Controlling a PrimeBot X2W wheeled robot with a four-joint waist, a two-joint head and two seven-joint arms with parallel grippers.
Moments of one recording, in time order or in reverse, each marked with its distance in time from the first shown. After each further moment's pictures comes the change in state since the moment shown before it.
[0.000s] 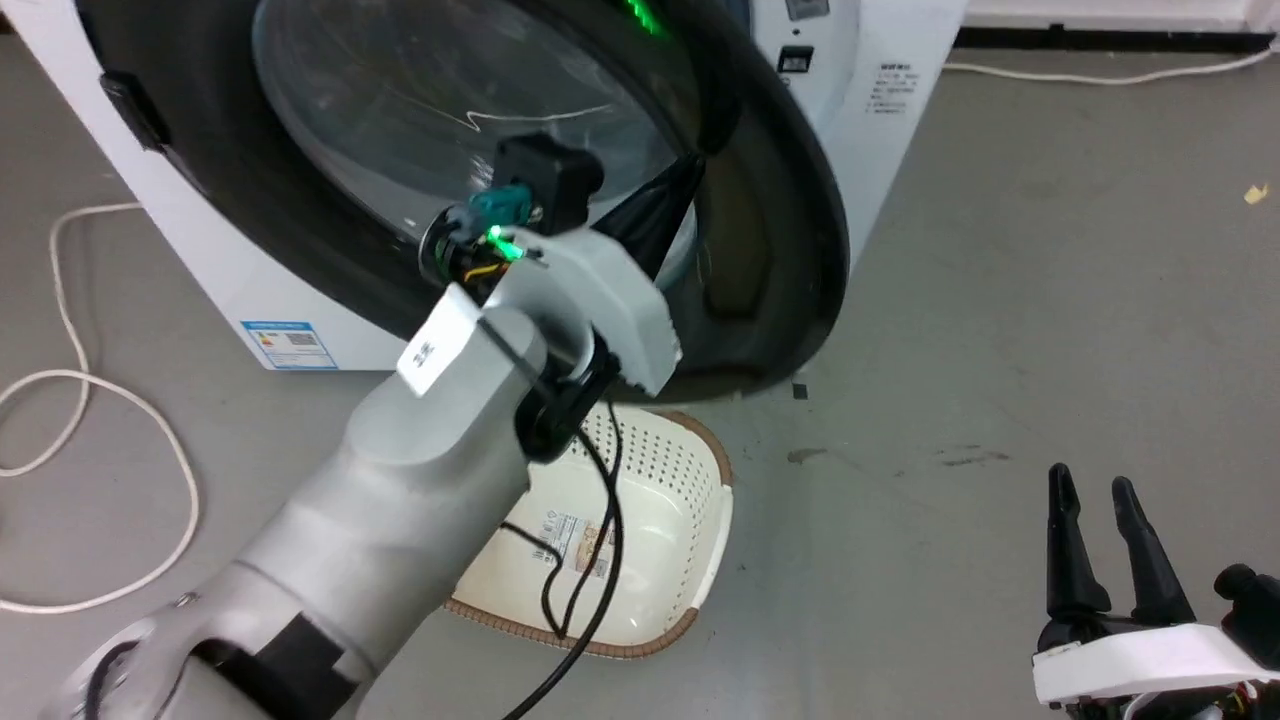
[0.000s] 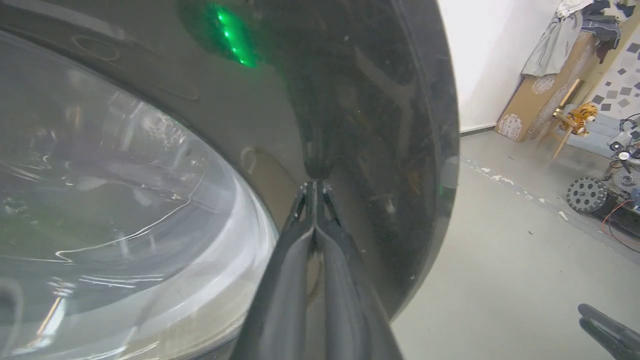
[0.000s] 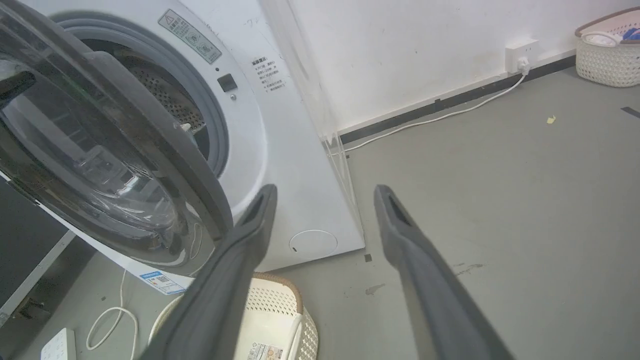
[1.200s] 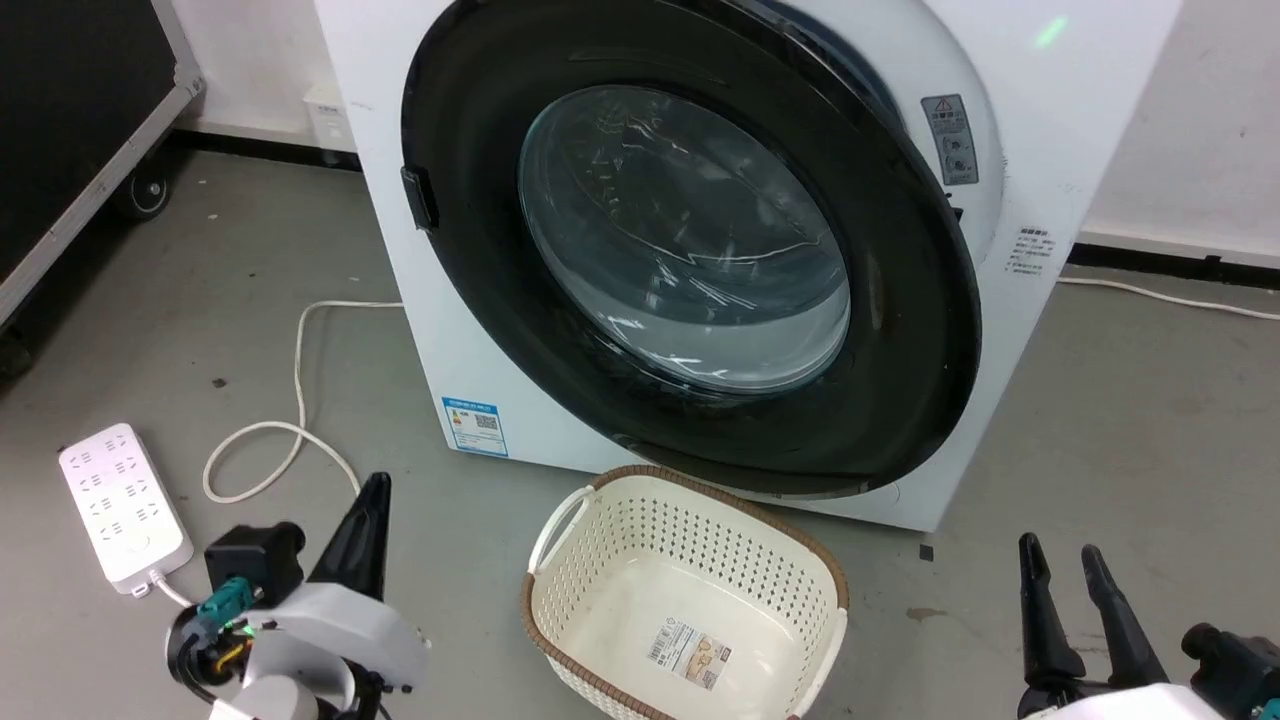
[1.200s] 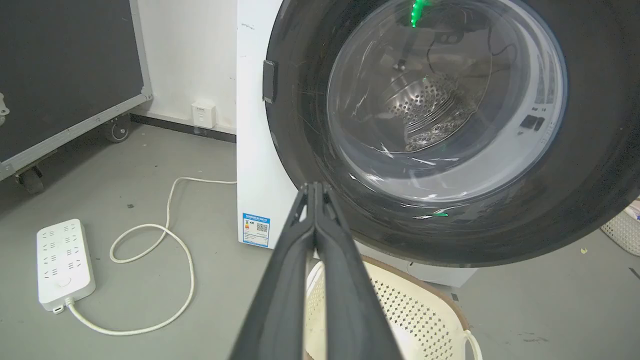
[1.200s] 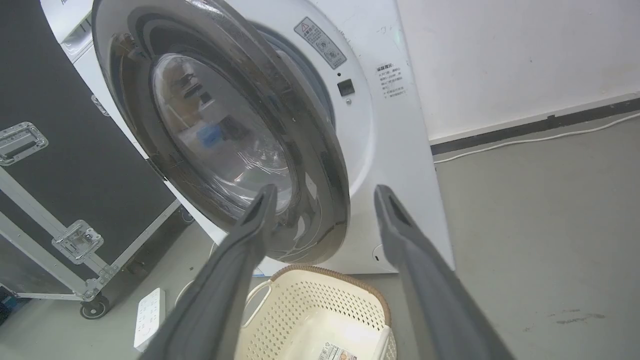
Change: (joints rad) left arm 0.797 0.132 0.625 -0.309 0.356 0.084 -0.052; right arm 0.088 0.000 0.039 0.013 0.001 0.000 0.000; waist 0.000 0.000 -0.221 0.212
